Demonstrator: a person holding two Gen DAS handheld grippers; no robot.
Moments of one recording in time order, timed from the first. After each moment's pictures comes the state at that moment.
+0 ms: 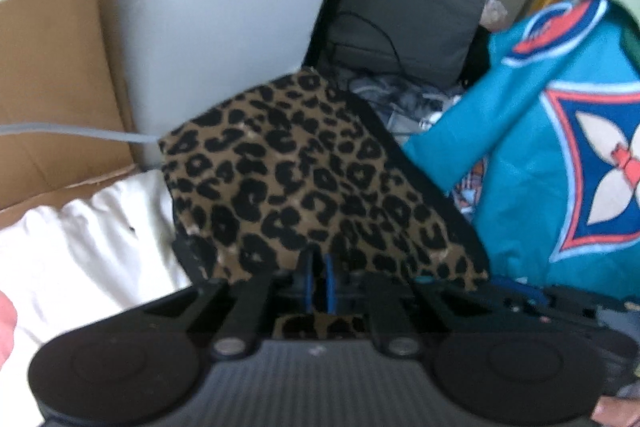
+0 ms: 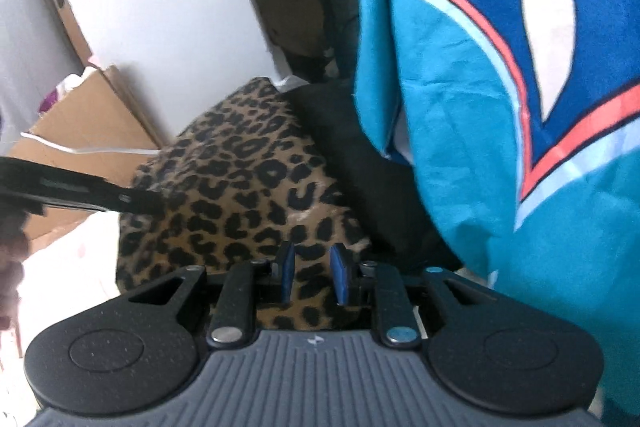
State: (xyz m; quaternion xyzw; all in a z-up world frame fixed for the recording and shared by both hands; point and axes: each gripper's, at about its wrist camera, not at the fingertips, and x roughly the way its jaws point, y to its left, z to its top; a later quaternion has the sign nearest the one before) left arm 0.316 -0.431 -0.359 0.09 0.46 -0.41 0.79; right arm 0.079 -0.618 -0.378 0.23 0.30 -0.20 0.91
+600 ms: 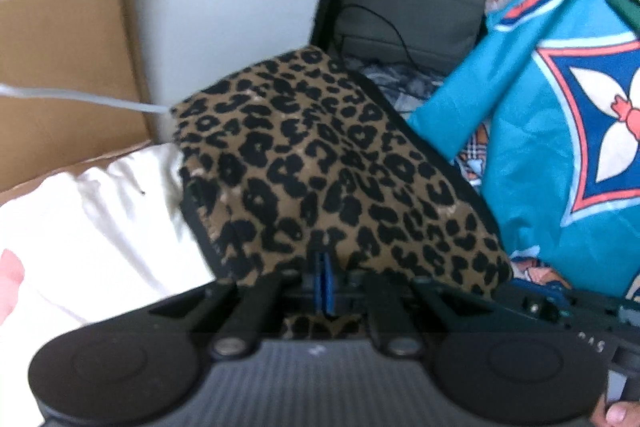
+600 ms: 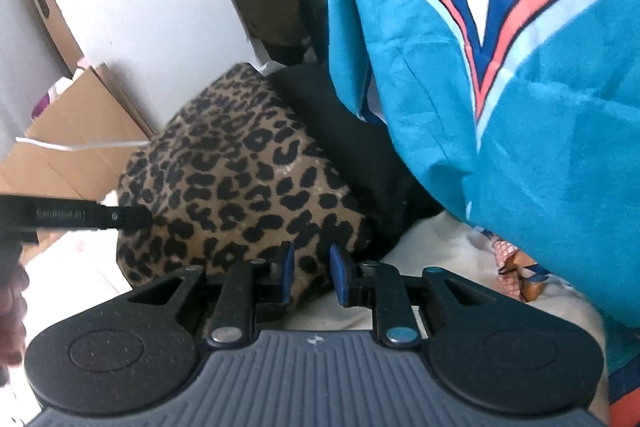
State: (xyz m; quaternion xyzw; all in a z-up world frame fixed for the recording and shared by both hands) left arm 0.273 -0.409 -0.365 0.08 0.43 -0.37 0.82; right arm 0.049 -0.604 -0.394 0.26 0.30 -0.23 0.89
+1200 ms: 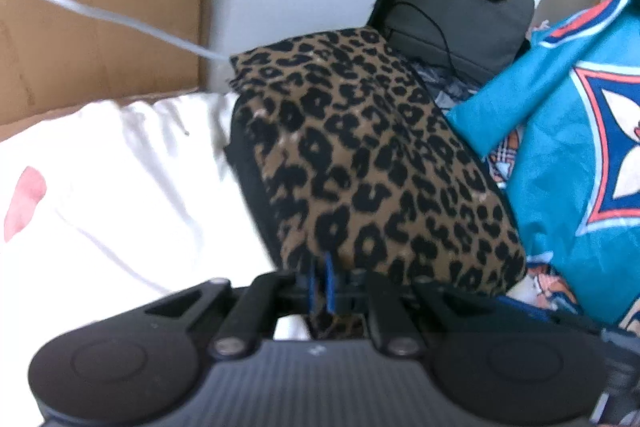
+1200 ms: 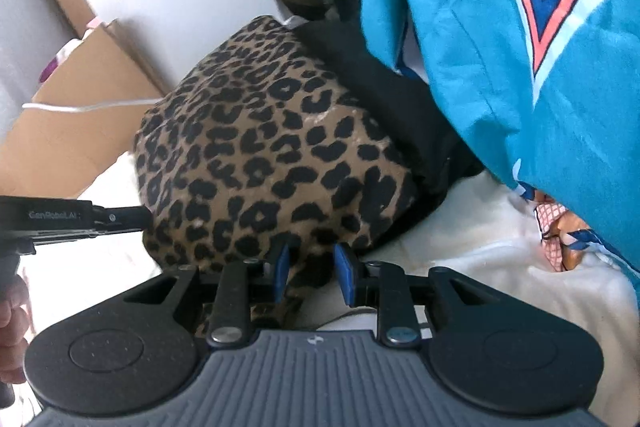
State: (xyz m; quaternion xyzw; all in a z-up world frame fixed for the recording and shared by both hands) left arm 0.270 -0.379 -0.383 0.03 0.48 -0.32 0.81; right arm 0.066 -0.591 -0.409 0.27 0.35 -0.19 0.88
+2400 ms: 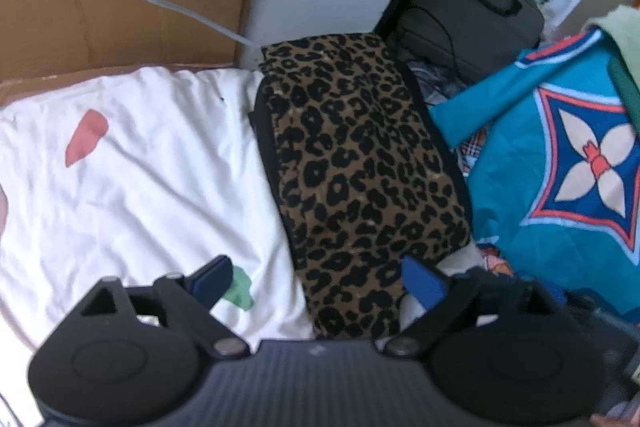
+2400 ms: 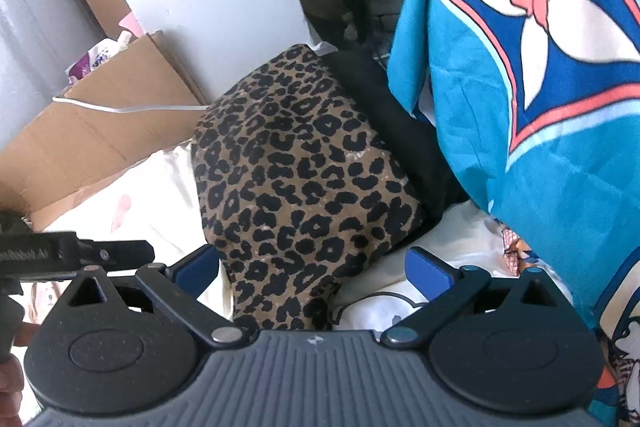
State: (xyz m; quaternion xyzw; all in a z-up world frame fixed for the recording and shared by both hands) left arm 0.226 -0.349 -0.307 0.01 0.54 -0.28 0.80; right arm 0.056 -0.560 -0.320 0.24 0.38 -0.19 0.87
